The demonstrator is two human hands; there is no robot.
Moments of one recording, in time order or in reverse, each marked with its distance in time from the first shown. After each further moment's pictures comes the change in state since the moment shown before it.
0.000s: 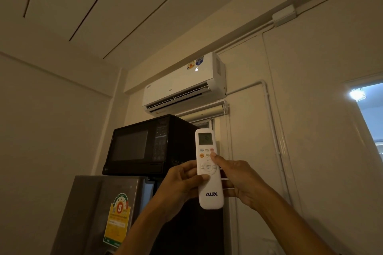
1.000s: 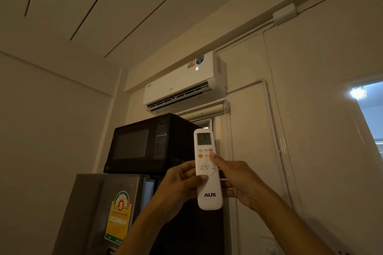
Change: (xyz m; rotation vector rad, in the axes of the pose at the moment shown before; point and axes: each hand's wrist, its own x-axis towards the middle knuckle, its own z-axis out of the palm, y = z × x) left_hand -0.008 0.000 0.002 -0.017 0.012 -0.004; right_hand -0.006 0.001 0.001 0.032 -0.048 -0.024
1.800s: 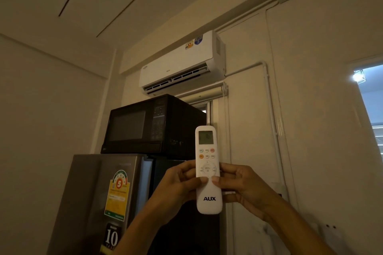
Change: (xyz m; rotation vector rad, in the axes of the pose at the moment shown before) left_hand -0.026 -0.031 -0.001 -0.053 -0.058 -0.074; right_hand -0.016 0.059 -0.019 0.025 -0.241 -0.074
